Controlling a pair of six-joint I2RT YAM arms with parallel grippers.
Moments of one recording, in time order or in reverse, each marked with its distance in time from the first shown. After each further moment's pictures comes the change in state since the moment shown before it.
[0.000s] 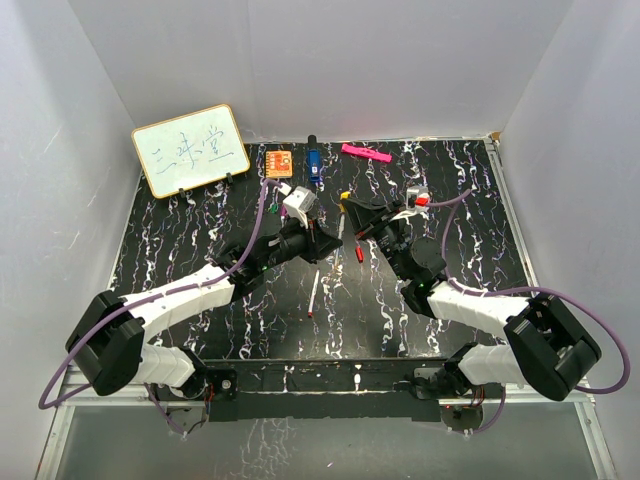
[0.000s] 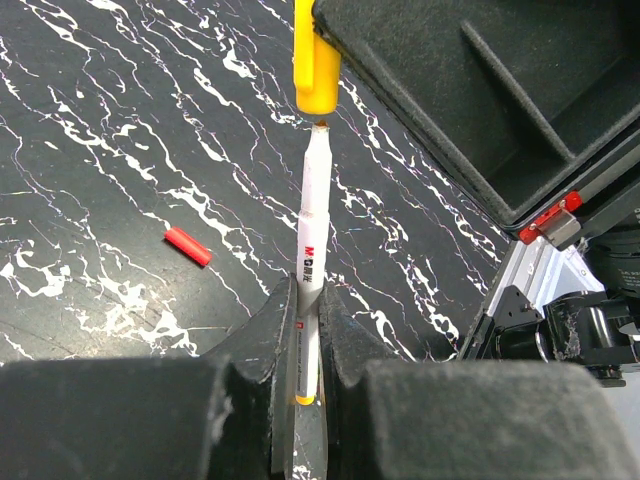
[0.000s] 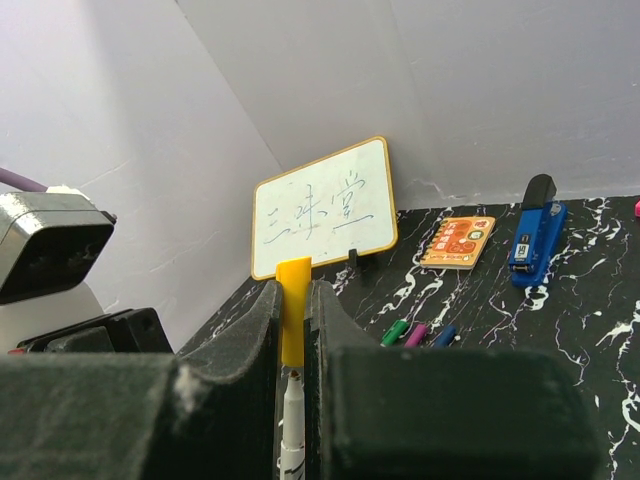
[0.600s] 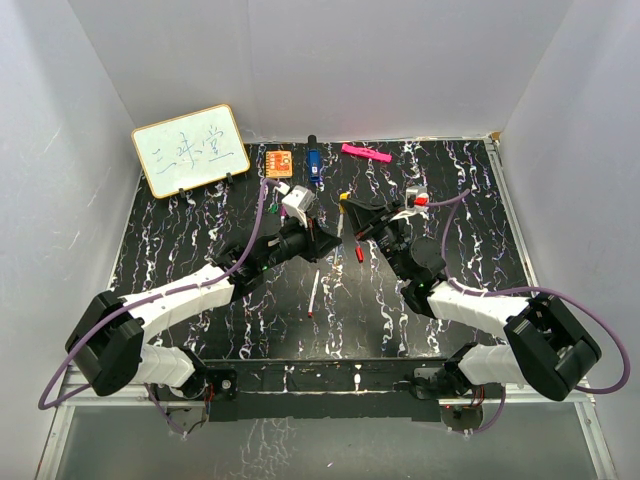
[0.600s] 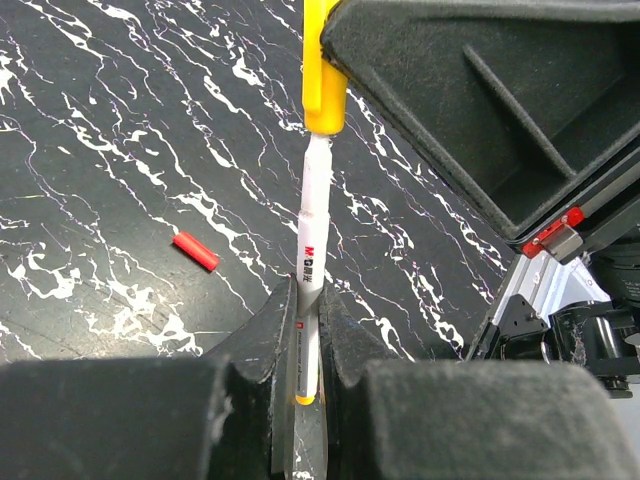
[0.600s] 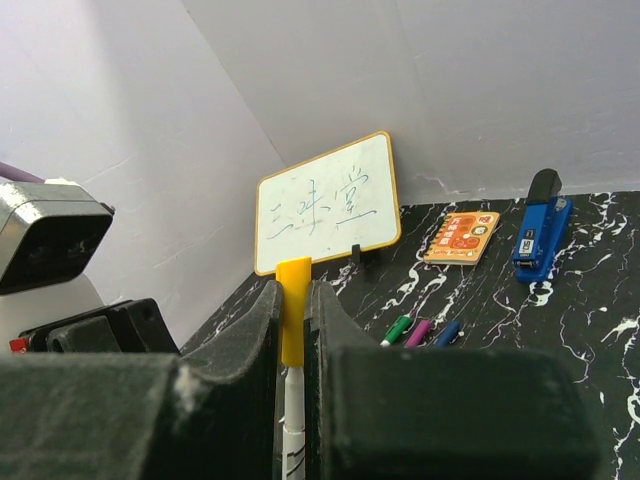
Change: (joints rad) left arm 0.000 -0.003 0.000 0.003 -0.023 0.000; right arm 0.000 0.000 0.000 -0.006 -0.010 0.010
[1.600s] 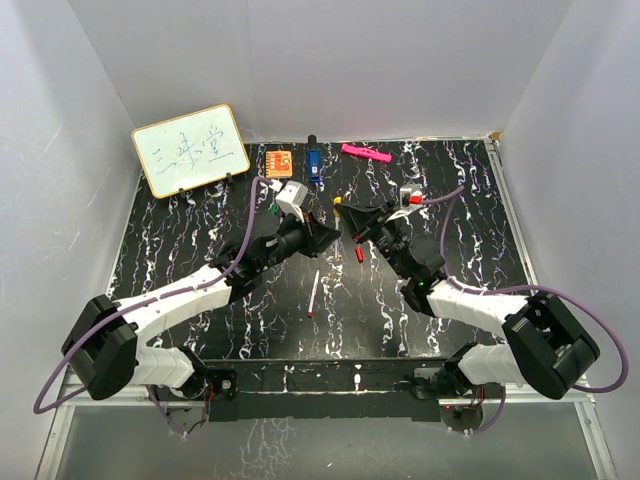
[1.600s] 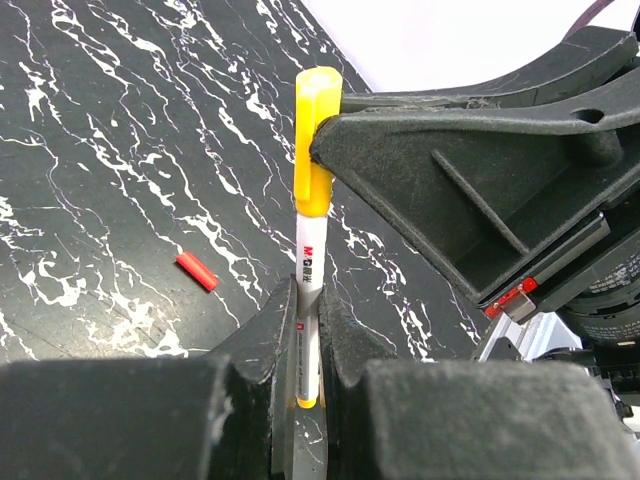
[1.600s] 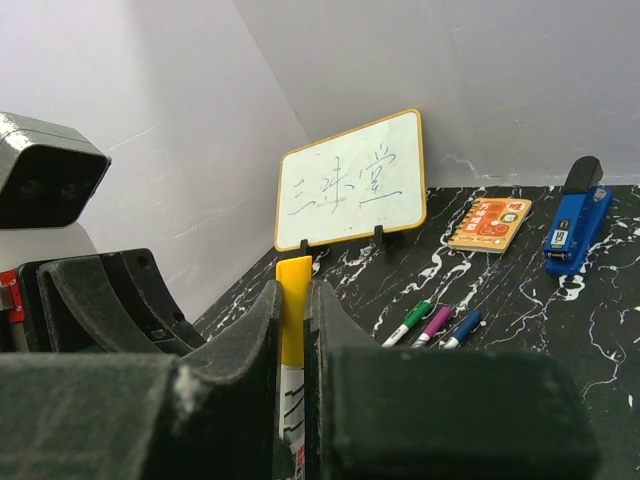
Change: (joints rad) left arm -0.007 -0.027 0.018 0.003 -0.100 -0.063; right arm -0.006 0.010 0.003 -0.023 -0.109 0.008
